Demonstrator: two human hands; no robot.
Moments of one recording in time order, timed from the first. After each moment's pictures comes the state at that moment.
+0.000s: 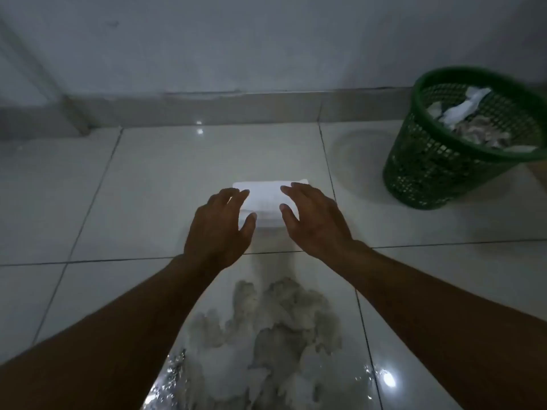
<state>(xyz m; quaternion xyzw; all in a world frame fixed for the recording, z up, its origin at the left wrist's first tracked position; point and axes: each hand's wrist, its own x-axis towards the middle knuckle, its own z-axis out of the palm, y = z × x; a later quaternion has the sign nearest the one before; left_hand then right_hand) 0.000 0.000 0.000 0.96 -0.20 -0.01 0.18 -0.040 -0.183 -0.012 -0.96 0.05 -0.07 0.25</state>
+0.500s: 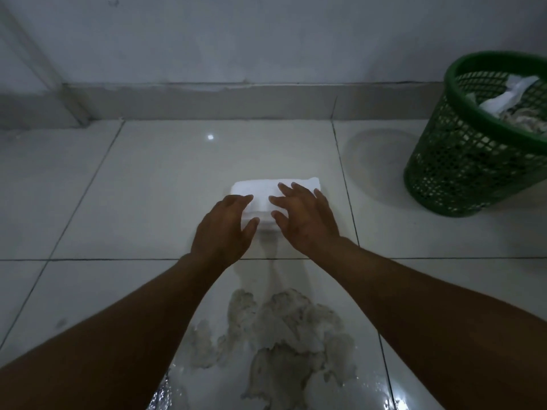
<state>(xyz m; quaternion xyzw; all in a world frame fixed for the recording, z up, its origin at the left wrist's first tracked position) 0.023 -0.008 -0.073 0.96 -0.16 0.00 0.22 0.001 -0.180 -0.075 -0.98 -0.02 -0.05 0.20</state>
